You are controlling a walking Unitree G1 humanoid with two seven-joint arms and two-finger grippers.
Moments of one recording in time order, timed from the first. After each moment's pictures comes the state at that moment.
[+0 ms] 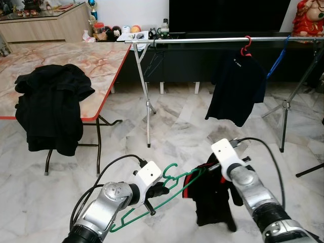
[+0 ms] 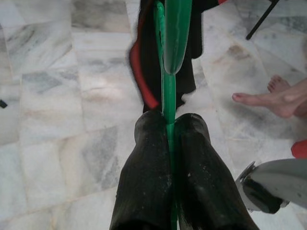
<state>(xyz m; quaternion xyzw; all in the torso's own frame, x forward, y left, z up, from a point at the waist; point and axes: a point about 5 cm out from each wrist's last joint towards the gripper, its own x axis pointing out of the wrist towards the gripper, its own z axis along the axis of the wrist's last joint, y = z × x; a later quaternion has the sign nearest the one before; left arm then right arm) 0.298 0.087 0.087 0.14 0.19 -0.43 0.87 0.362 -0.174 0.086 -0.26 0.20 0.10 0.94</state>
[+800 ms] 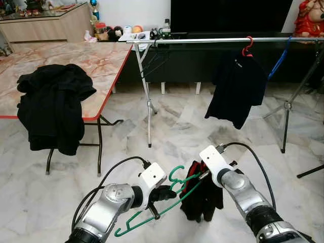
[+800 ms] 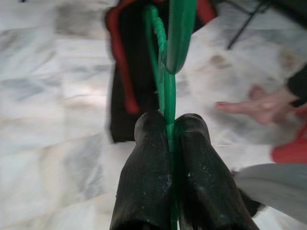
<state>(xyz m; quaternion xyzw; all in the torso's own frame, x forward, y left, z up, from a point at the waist) 0.293 0.082 0.090 0.11 0.18 -0.45 0.87 0.357 -0.164 0.075 -0.28 0.21 0.16 0.92</state>
